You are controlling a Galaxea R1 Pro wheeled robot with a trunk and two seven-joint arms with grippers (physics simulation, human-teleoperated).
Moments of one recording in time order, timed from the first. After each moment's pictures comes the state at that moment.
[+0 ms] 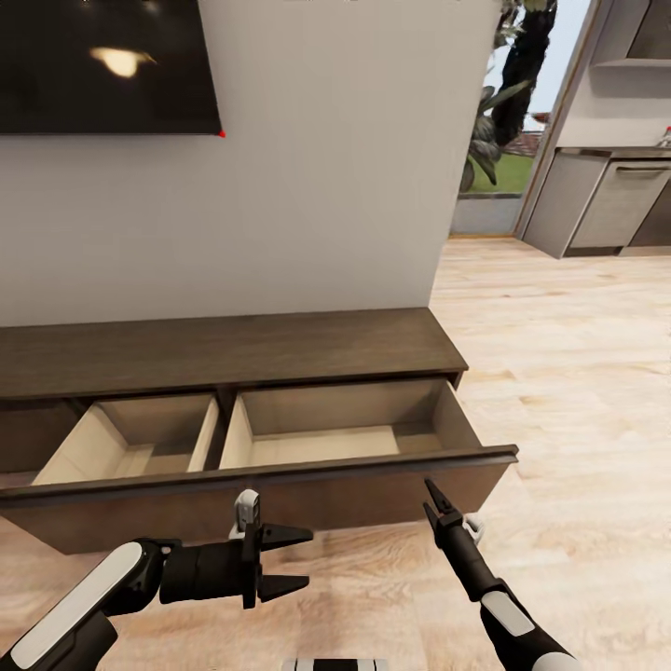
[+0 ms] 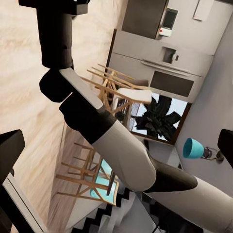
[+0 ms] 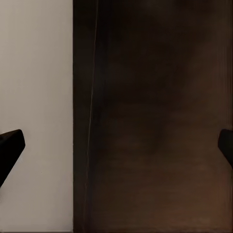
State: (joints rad) left arm -0.30 0.41 -0.49 -1.52 2.05 1.00 0.09; right arm -0.54 -0.03 -0.12 -0.30 -1.14 0.12 0.97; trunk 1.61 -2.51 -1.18
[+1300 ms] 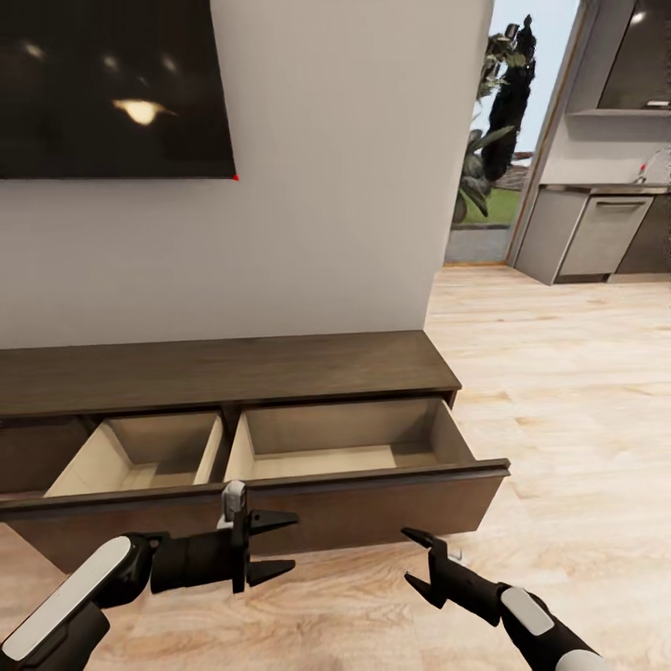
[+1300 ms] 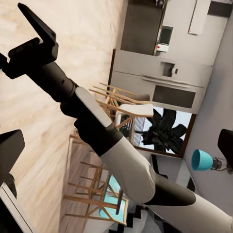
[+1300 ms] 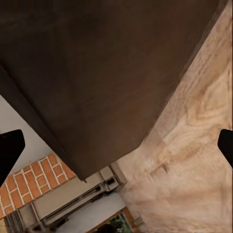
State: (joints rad) left arm -0.30 0.42 -0.42 -1.48 2.05 0.99 0.10; right arm -0.54 -0.11 -0.04 -0.32 -1.11 0.78 0.55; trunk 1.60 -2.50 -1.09
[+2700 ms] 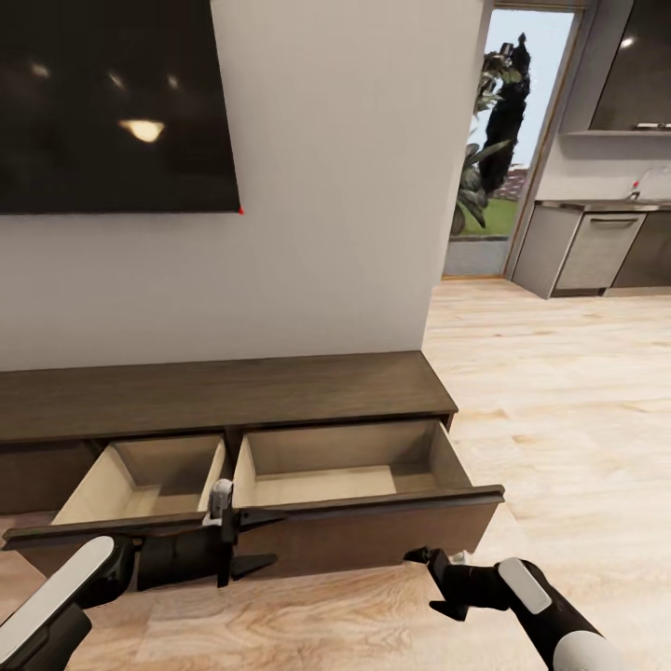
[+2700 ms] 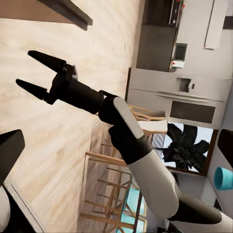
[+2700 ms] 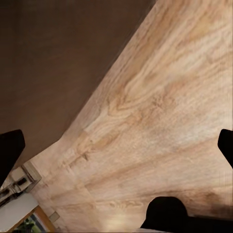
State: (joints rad) left arm -0.28 0.45 -0.38 -1.51 2.00 0.95 0.15; right arm -0.55 -0.12 -0.01 -0.46 -1.03 0.84 0.09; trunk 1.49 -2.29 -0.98
